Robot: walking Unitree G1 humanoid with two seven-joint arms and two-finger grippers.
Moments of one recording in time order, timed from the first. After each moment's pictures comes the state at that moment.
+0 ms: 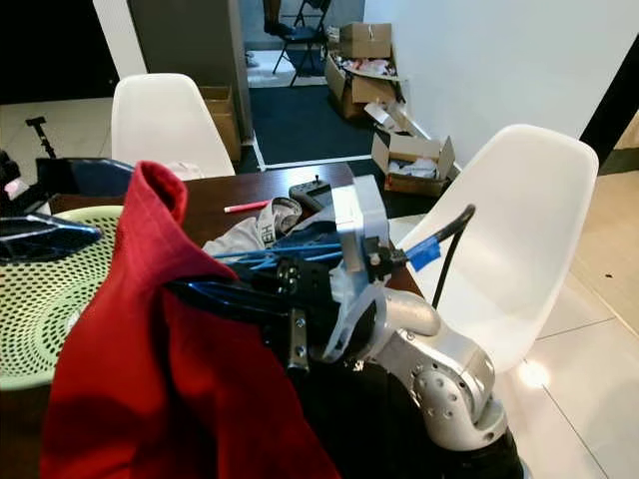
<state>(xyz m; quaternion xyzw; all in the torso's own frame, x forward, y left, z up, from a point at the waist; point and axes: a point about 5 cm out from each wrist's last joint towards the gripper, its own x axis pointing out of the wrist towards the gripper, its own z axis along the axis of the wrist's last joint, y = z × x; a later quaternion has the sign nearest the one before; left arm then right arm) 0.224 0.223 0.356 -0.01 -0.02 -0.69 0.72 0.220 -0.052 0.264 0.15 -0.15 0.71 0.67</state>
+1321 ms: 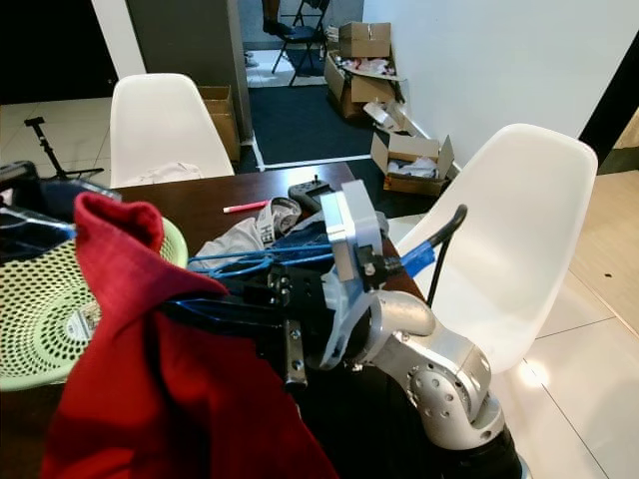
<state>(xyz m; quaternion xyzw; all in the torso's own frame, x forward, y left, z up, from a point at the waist) 0.219 0.223 0.349 -0.07 -0.01 -0.75 0.66 0.216 -0.049 0.265 0.14 -0.15 0.74 0.64</state>
